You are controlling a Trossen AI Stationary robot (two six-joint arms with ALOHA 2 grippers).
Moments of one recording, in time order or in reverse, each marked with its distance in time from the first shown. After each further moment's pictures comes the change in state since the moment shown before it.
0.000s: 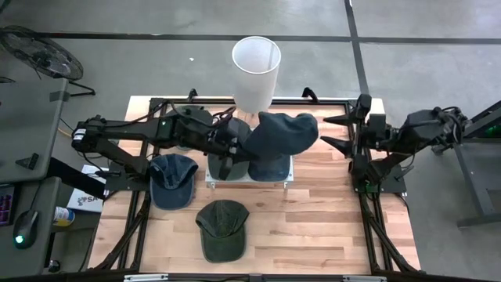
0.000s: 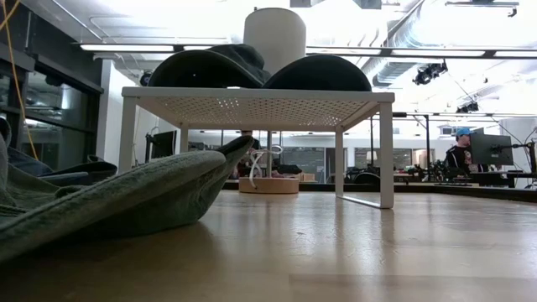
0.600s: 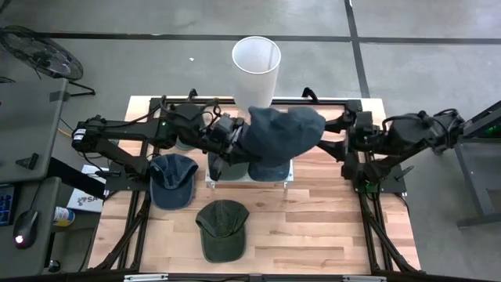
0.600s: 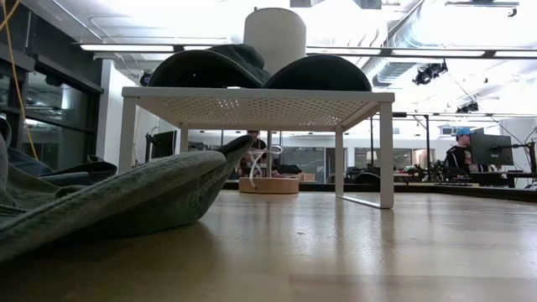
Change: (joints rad) left arm -0.001 0.000 0.000 0.292 0.163 0.047; right arm -0.043 0.047 0.000 -0.004 -0.060 0.265
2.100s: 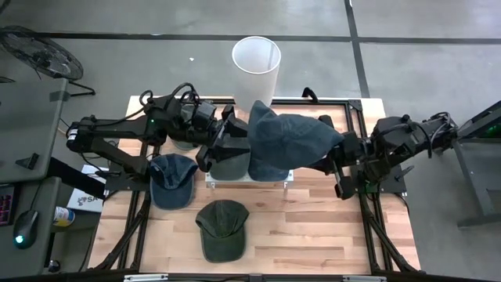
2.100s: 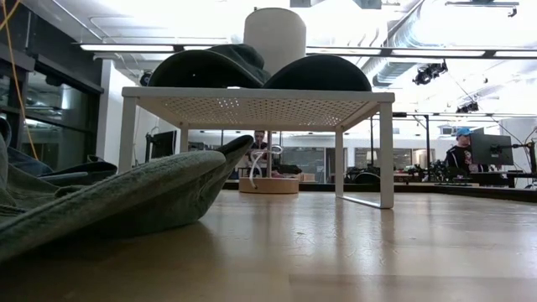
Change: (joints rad) left arm 0.001 -0.064 0.000 0.130 -0.061 -0.017; right arm -0.049 0.116 0.000 0.246 -0.436 -0.184
